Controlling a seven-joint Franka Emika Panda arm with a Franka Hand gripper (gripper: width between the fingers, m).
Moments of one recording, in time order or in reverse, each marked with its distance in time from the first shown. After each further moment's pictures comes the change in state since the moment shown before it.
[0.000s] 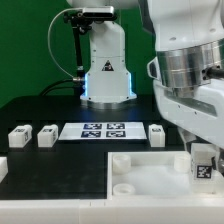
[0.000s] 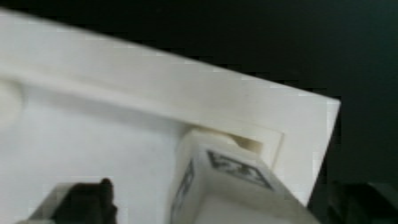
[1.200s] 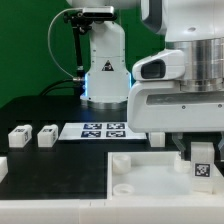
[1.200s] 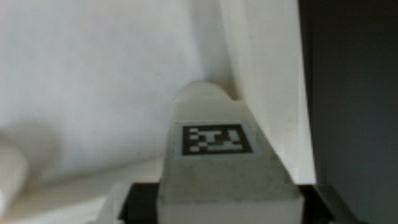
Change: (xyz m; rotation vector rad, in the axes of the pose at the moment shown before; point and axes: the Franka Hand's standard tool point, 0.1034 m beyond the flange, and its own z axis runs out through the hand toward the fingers) arm 0.005 -0.004 -0.003 -0.059 0.093 -0.710
